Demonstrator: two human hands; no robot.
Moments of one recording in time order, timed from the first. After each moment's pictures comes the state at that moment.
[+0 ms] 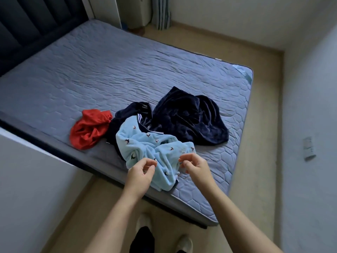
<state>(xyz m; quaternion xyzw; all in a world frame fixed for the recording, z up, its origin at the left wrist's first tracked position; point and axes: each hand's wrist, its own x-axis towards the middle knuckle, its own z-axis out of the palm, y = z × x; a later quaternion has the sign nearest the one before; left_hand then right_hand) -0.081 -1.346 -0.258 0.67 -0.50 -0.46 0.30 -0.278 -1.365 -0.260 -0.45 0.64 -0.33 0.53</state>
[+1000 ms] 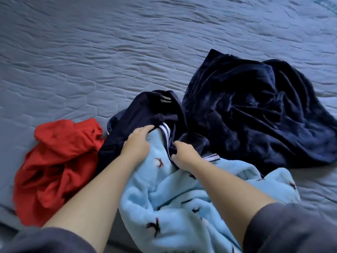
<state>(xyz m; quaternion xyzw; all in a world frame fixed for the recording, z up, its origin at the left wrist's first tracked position) 0.092 -1.780 -0.650 0.68 -0.65 -0.35 0.02 -0.072 -1.746 -0.664 -0.57 0.69 0.02 0.44</state>
